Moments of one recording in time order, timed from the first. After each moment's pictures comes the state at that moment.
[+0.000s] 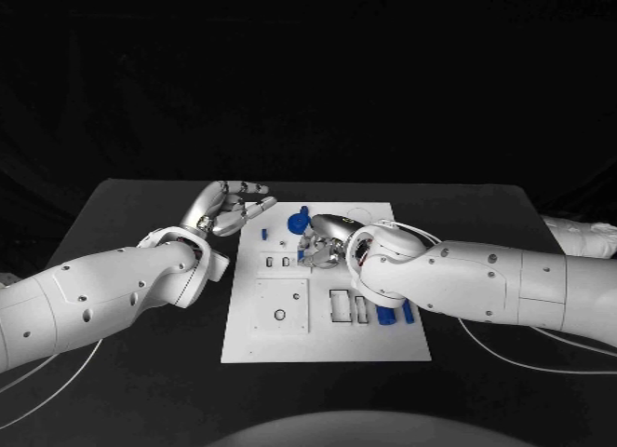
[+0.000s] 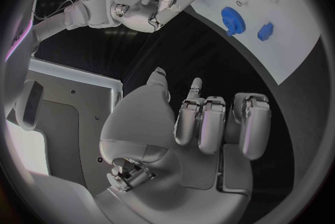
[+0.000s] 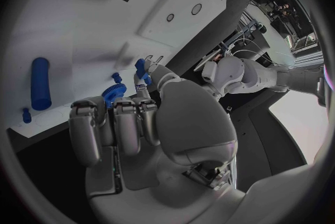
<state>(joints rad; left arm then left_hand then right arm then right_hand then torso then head) 1.17 -0.72 -0.20 1.32 -0.58 -0.65 0.49 1.22 0.04 -0.14 0.29 0.24 0.82 0.17 0.14 0.08 1.47 0.11 1.57 1.31 1.47 0.07 1.57 1.31 0.01 1.47 0.18 1.57 1.31 1.18 -0.53 -0.18 1.43 -1.30 -0.35 -0.34 1.34 0.02 0.26 -0.01 0.25 1.04 0.14 0.10 0.17 1.46 0.07 1.57 1.31 1.46 -0.01 1.57 1.31 0.01 1.46 0.10 1.57 1.31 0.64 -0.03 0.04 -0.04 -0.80</state>
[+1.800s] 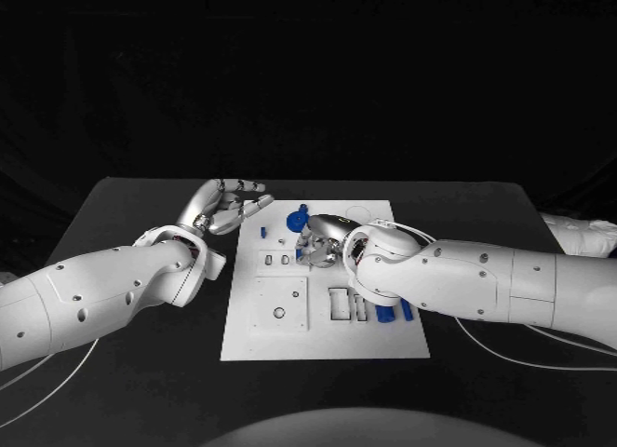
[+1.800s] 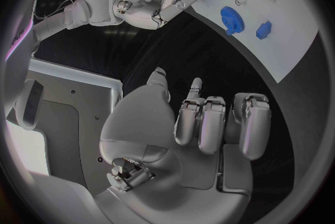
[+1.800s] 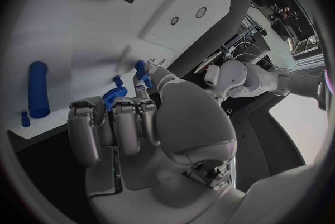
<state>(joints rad) 1.17 -0.73 -0.20 1.32 -0.58 -0.65 0.49 1.22 0.04 -0.14 0.29 0.24 0.82 0.17 0.14 0.08 1.47 0.11 1.57 1.31 1.47 0.07 1.57 1.31 0.01 1.47 0.18 1.57 1.31 1.17 -0.51 -0.18 1.40 -1.31 -0.34 -0.33 1.33 0.01 0.26 -0.02 0.23 0.98 0.15 0.07 0.15 1.47 0.08 1.57 1.31 1.47 0.01 1.57 1.31 0.01 1.47 0.11 1.57 1.31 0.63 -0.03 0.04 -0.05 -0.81</state>
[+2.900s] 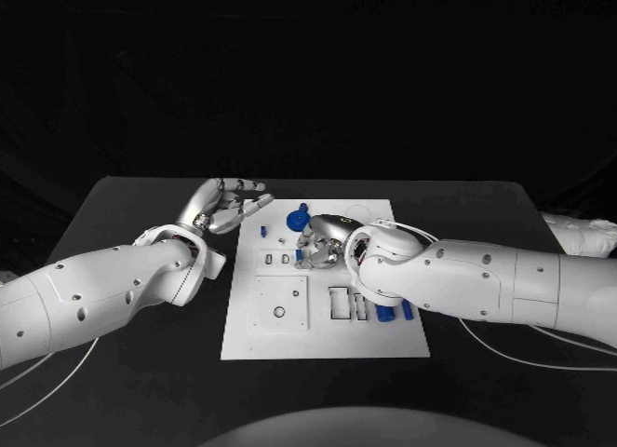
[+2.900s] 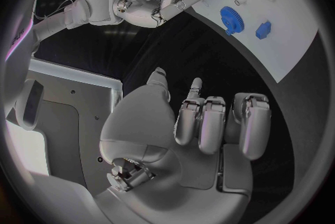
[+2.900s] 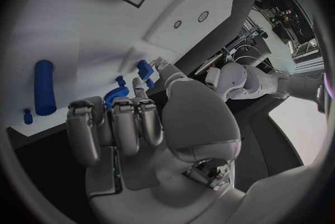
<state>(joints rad) 1.17 -0.73 -0.20 1.32 -0.58 -0.65 0.49 1.22 0.04 -0.14 0.29 0.24 0.82 0.17 0.14 0.08 1.47 0.11 1.57 1.31 1.47 0.07 1.57 1.31 0.01 1.47 0.18 1.57 1.31 1.17 -0.53 -0.18 1.41 -1.34 -0.34 -0.34 1.21 -0.07 0.18 0.04 0.20 0.89 0.17 0.06 0.13 1.46 0.09 1.57 1.31 1.47 0.03 1.57 1.31 0.01 1.47 0.13 1.57 1.31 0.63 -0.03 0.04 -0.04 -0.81</state>
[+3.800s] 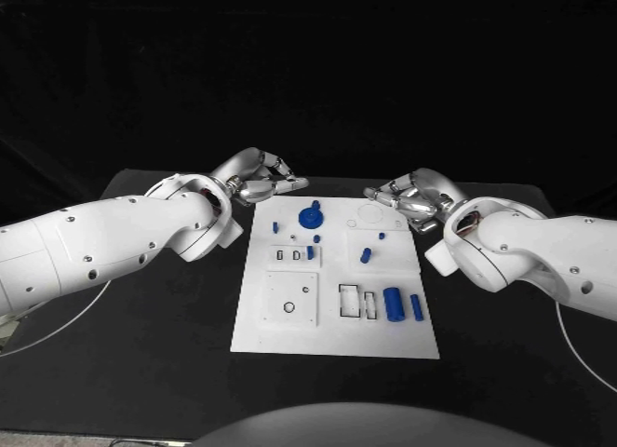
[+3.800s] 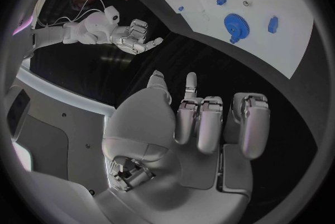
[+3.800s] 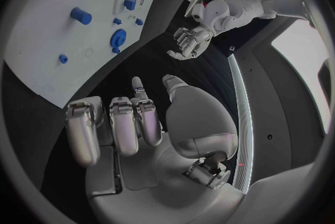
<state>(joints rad) 1.32 -0.72 -0.18 1.40 -0.89 -0.42 0.09 1.19 0.10 -0.25 0.30 0.25 0.75 0.11 0.58 0.39 1.47 0.05 1.57 1.31 1.47 0.01 1.57 1.31 0.01 1.47 0.14 1.57 1.31 1.30 -0.92 -0.19 1.69 -0.70 -0.54 -0.10 1.05 0.04 0.10 0.21 0.41 0.90 0.18 0.09 0.14 1.46 0.10 1.57 1.31 1.46 0.04 1.57 1.31 0.01 1.46 0.15 1.57 1.31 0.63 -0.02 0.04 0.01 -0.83</state>
